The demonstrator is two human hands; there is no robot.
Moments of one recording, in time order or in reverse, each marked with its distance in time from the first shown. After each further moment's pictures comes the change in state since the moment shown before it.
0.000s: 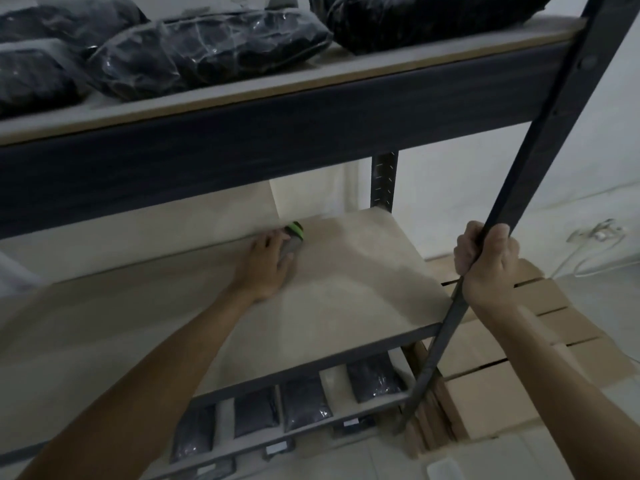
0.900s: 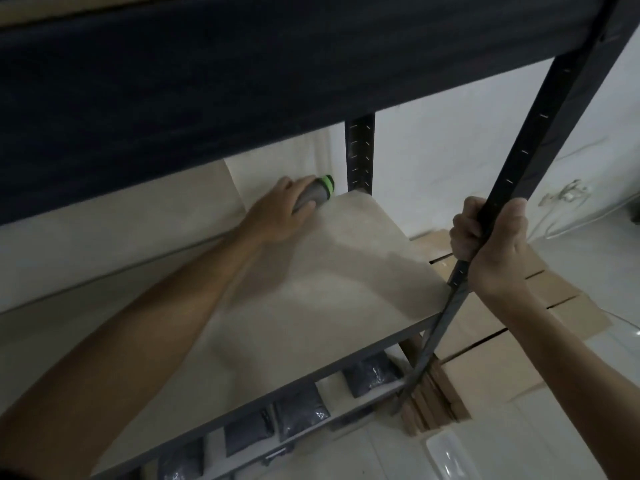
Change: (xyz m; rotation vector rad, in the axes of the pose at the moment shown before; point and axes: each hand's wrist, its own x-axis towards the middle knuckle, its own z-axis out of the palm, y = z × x) left_hand 0.118 0.048 0.002 -0.055 -0.153 0.247; right_hand 0.001 -0.007 0.004 0.037 -0.045 0.089
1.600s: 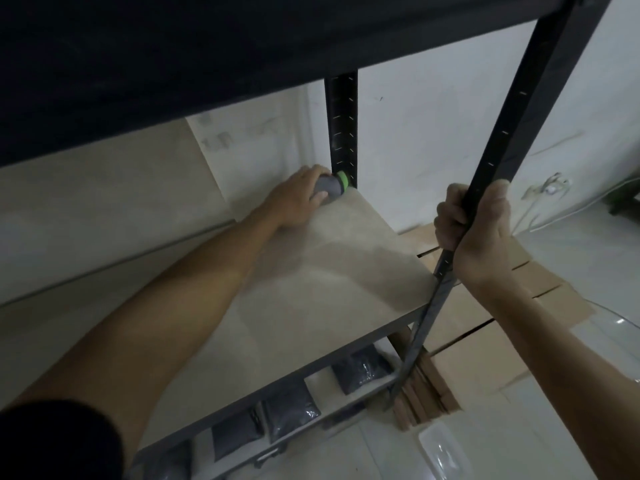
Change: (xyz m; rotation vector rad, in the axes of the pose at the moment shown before) left_hand 0.044 0.026 0.031 -0.002 -0.047 0.106; right_hand -0.002 0.002 -0.001 0.020 0.004 -0.001
